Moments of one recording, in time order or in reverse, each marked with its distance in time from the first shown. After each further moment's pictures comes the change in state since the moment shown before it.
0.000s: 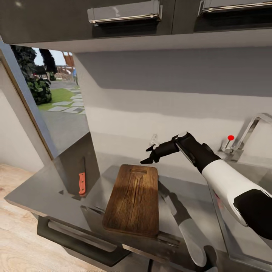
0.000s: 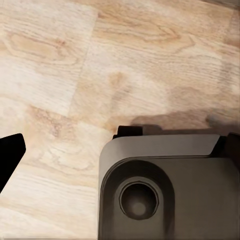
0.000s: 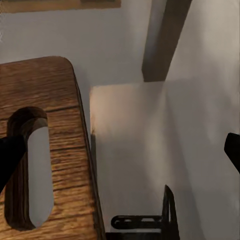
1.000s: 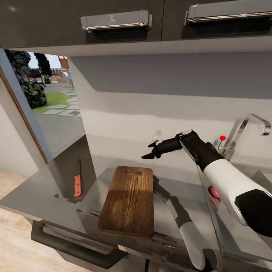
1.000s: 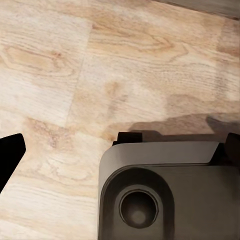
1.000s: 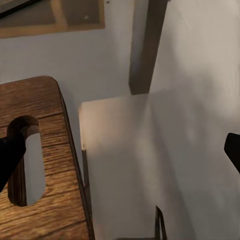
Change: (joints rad) left arm 0.000 0.000 0.000 0.000 0.000 0.000 0.000; right arm 0.000 -0.005 -0.093 -0.002 0.001 0.003 0.000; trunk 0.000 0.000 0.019
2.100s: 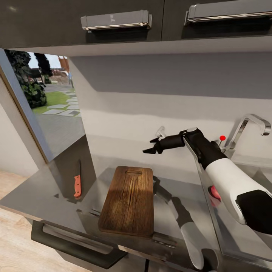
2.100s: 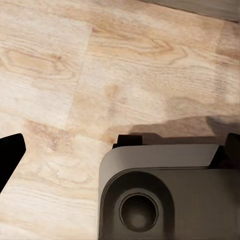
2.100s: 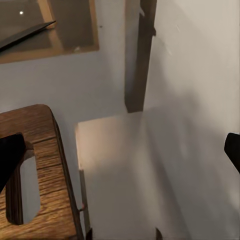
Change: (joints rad) left arm 0.000 0.000 -0.001 -0.008 -0.003 0.000 0.000; right arm 0.000 -0.002 -0.098 -0.010 0.000 0.000 0.000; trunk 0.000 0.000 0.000
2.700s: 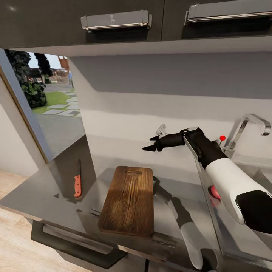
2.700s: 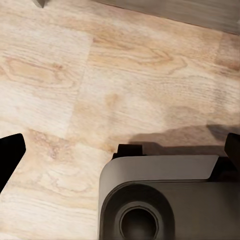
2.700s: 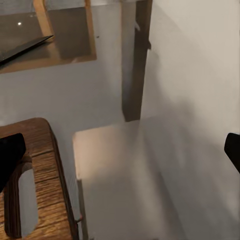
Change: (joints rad) left arm 0.000 0.001 -0.001 -0.027 0.003 0.000 0.000; right arm 0.000 0.005 -0.029 -0.012 -0.008 0.002 -0.015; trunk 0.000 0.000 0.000
